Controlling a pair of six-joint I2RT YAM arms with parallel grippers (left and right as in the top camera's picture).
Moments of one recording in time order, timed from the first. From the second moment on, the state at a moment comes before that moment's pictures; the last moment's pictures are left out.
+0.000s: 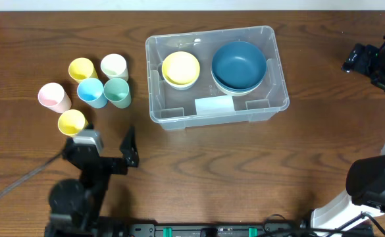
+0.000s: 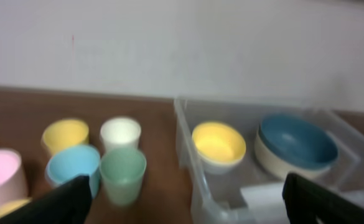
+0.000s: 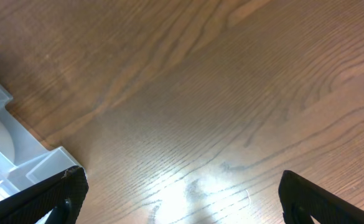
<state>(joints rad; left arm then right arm) -0.12 0.32 0.58 -0.44 0.05 -0.18 -0.28 1.85 2.00 -1.45 0.15 0.33</state>
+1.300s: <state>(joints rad) -0.06 1.68 1.49 -1.05 0.10 -0.17 -0.28 1.85 1.99 -1.45 0.15 0.33</state>
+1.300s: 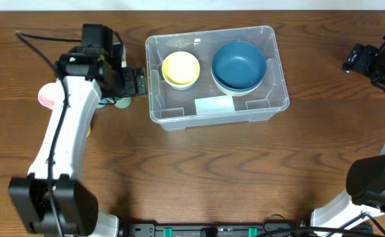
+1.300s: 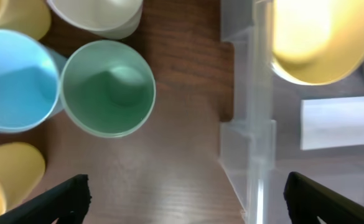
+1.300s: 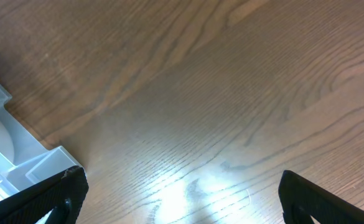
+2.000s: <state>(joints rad) -0.06 1.89 1.49 -0.91 0.04 -0.14 -0.28 1.85 1.99 -1.45 0.15 0.33</state>
